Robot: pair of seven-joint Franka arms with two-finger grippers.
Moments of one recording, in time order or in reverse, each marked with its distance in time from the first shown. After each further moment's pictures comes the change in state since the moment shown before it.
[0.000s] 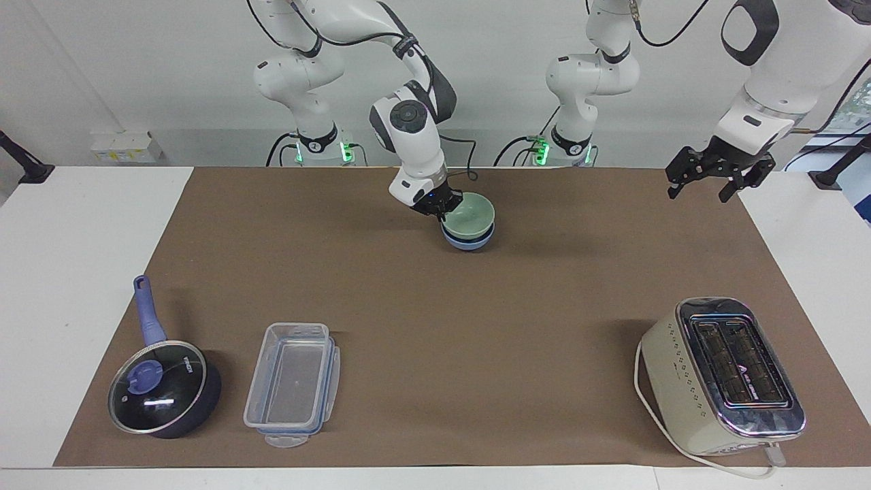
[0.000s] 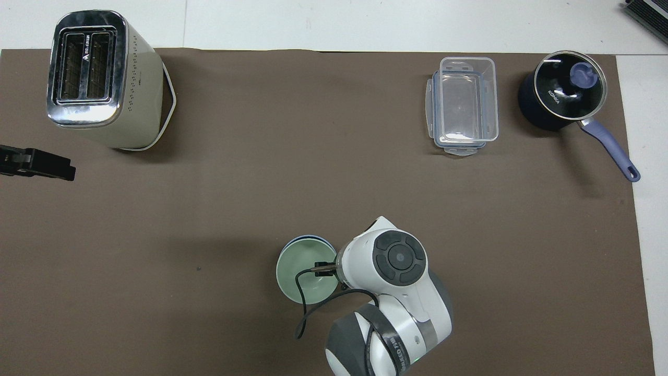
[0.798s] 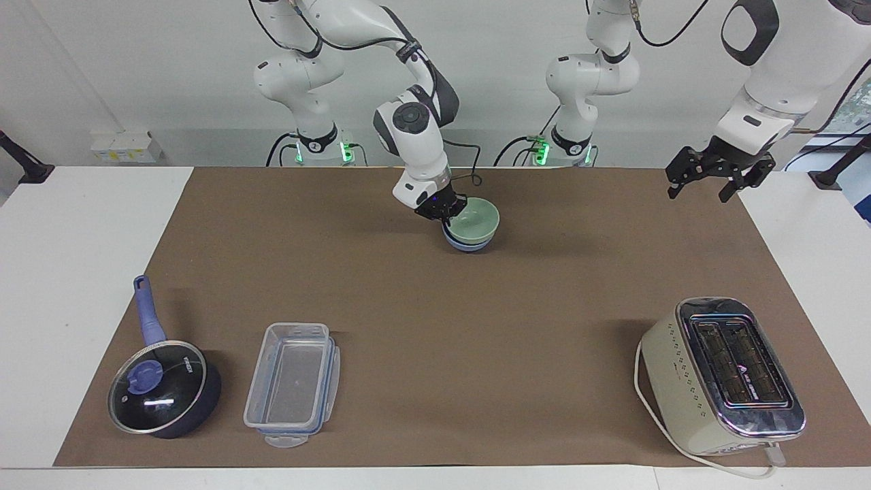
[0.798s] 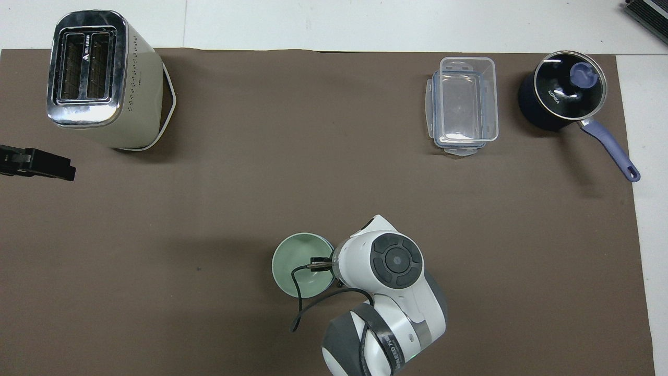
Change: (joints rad) left arm 0.000 0.000 0.000 0.000 0.000 0.000 0.000; right arm 0.008 0.022 -0.002 0.000 0.000 0.072 0.011
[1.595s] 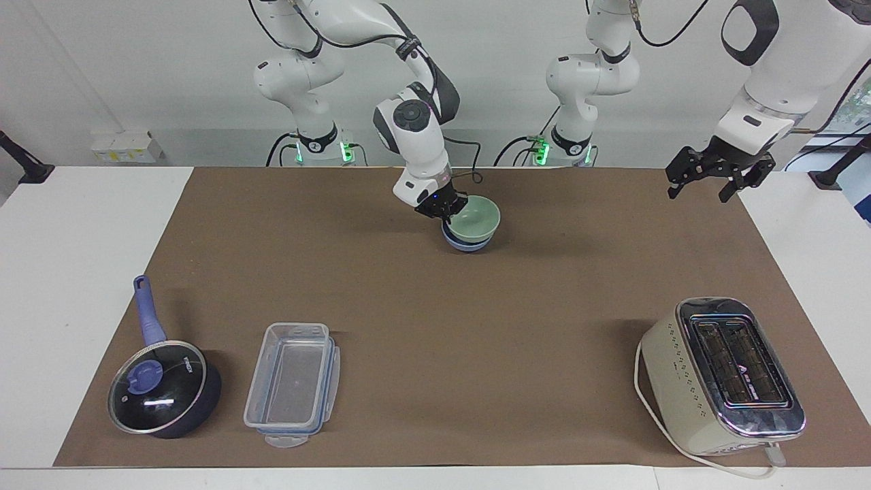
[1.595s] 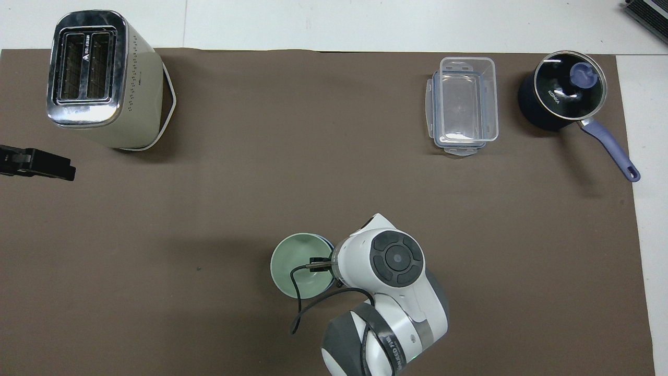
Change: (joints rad) left arm 0.000 0.000 0.000 0.000 0.000 0.000 0.000; right arm 0.000 -0.014 -0.003 0.020 -0.002 -0.041 0.000
